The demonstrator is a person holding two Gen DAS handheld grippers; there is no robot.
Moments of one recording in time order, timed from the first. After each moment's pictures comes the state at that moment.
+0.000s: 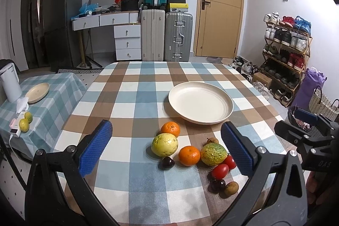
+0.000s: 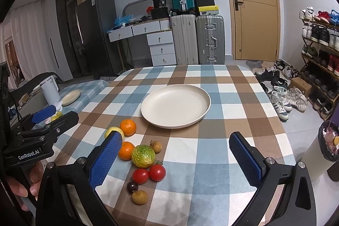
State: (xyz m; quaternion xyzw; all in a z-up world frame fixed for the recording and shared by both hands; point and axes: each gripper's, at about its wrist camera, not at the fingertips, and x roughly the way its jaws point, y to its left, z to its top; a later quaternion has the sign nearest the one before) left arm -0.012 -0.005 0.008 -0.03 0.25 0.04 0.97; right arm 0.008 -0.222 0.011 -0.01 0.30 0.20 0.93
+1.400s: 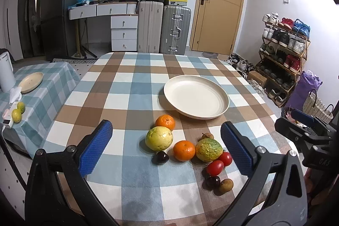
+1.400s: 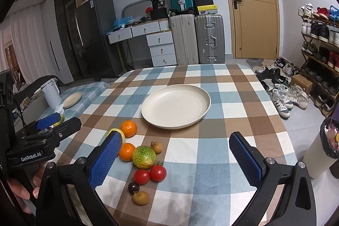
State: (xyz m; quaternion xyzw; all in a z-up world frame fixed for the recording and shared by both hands) left arm -0.009 -0.005 -0.004 -0.07 0.28 0.03 0.96; right arm 0.007 -0.225 0.013 0.00 0.30 0.20 0.93
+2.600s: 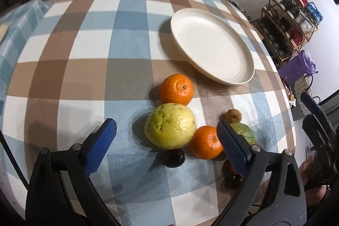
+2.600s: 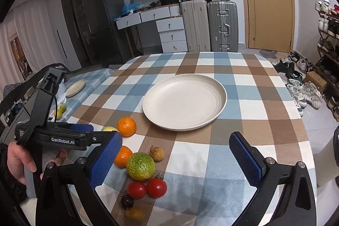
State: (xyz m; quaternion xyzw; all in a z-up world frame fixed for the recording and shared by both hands) left arm 0.137 0.050 -0.102 -0.15 0.52 -0.04 0.84; right arm 0.067 -0.206 -0.011 -0.01 0.35 0.24 0.91
